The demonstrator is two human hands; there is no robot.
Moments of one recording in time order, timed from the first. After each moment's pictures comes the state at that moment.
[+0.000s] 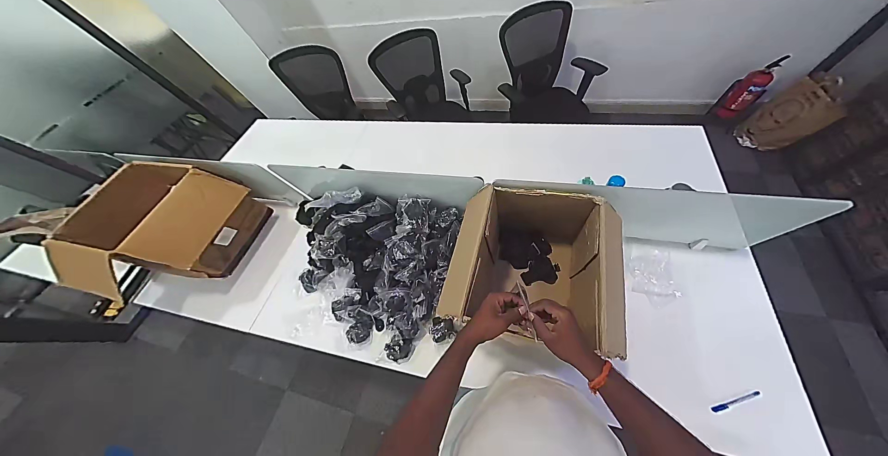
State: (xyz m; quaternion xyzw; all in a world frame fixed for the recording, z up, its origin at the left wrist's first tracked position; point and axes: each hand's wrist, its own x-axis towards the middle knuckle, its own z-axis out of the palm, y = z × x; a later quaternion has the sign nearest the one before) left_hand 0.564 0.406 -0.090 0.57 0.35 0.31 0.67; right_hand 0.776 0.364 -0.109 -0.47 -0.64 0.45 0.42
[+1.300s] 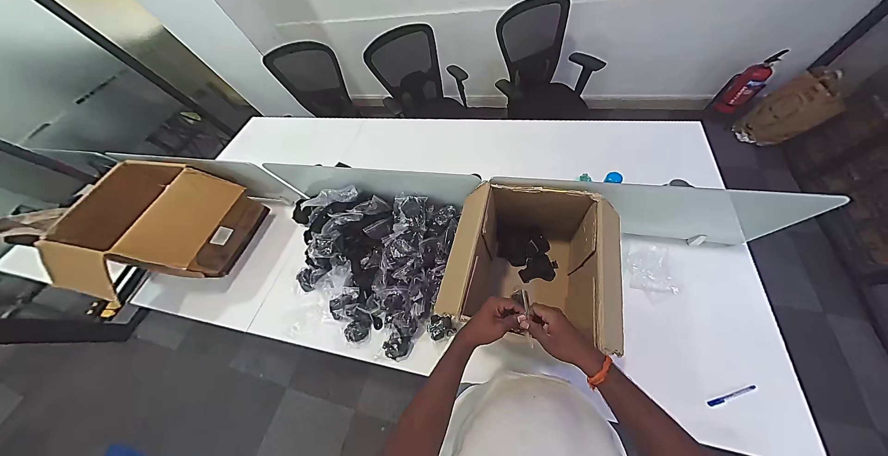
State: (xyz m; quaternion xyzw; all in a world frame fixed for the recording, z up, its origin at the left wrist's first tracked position) left_hand 0.560 0.400 -0.103 0.65 0.27 0.31 0.64; right_hand 0.783 0.367 -0.102 -0.44 -0.68 0.52 0.28
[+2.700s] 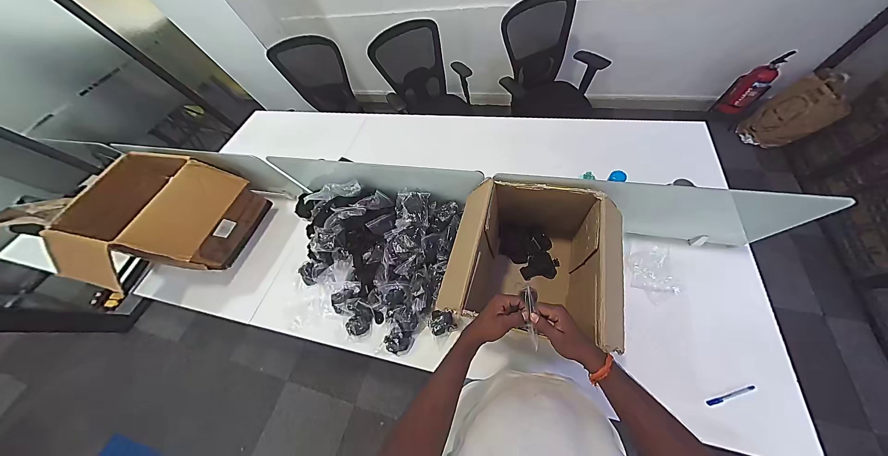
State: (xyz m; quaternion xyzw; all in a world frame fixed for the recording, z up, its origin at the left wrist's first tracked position) left_hand 0.568 0.397 -0.103 0.64 0.25 0.33 0.64; right_hand 0.786 0.365 -0.104 -0.35 -0.68 0.52 0.38
